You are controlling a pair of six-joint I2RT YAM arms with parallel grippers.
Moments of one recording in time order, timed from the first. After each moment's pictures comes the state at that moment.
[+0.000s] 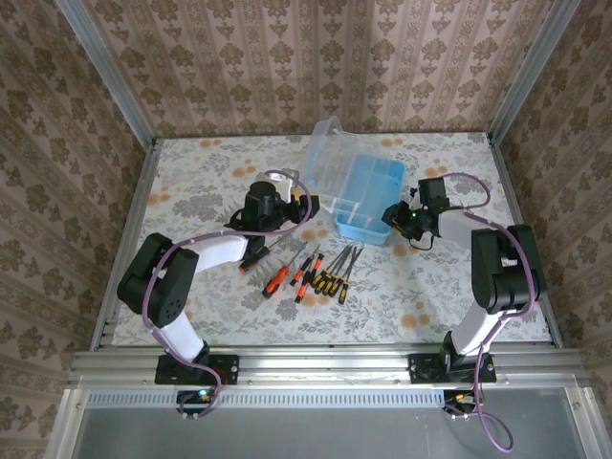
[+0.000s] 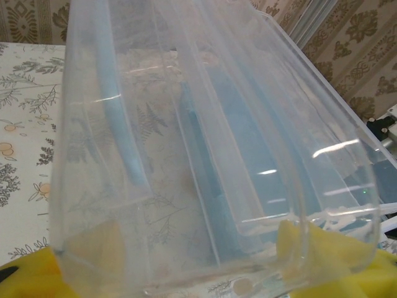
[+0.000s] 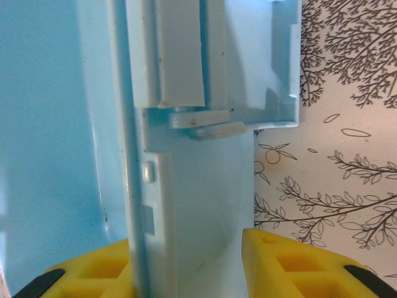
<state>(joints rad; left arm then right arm) -0.57 1.69 0.86 0.51 0.24 -0.35 0.04 1.71 0.92 -0.18 -0.40 0.65</state>
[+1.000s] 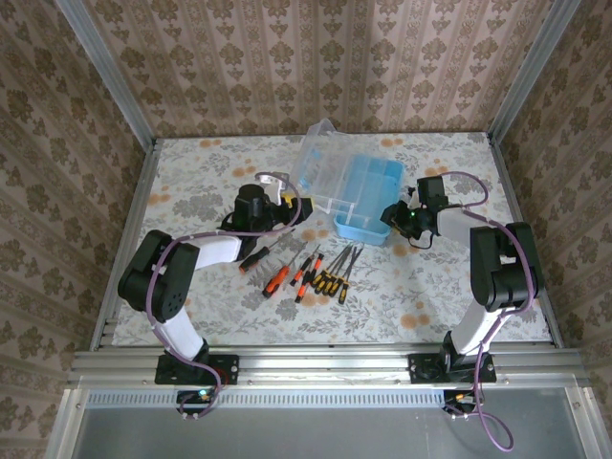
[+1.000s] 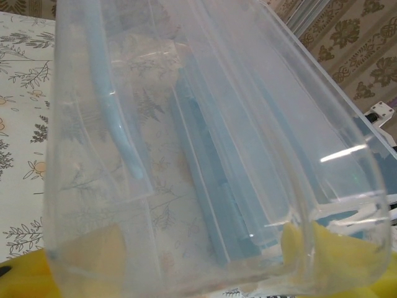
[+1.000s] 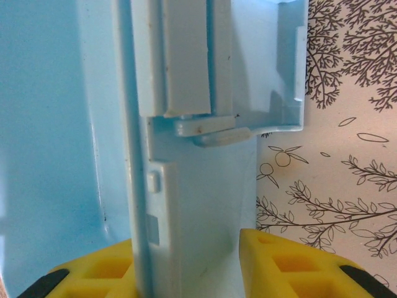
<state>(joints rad) -0.50 1.71 0.80 0.59 0.37 -0.41 0.05 1.73 0.94 -0.20 -0.41 0.63</state>
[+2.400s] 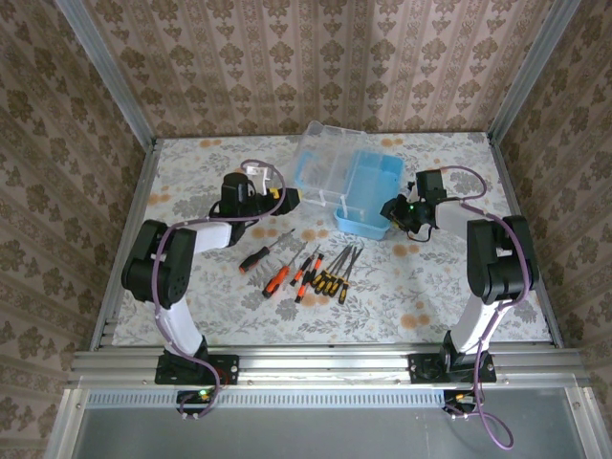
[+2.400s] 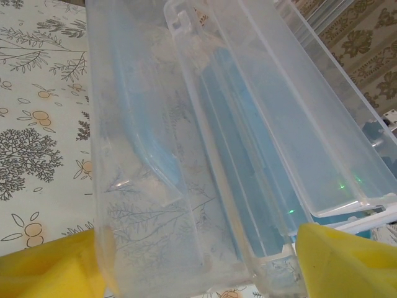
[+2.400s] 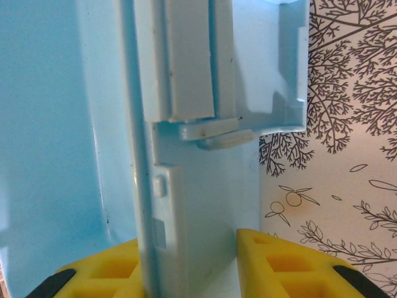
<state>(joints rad) -0.36 1.79 0.90 0.52 0.55 -0.43 0.04 1.79 1.02 -0.22 -0.41 0.65</state>
